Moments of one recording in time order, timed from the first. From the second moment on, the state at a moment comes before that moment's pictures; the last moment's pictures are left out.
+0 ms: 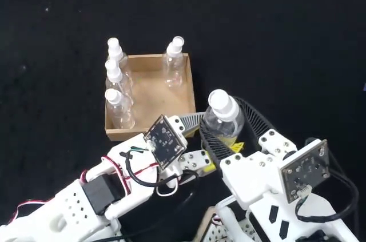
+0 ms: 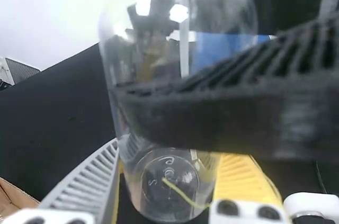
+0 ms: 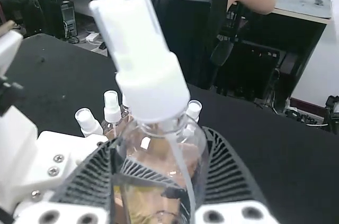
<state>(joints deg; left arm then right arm) 51.3 -69.9 62.5 23.6 -2.9 -26.5 -85.9 29.8 78.4 4.3</state>
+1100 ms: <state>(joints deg) 45.0 -88.3 66.5 37.6 -3.2 -16.1 -72.2 29.9 71.6 2.5</state>
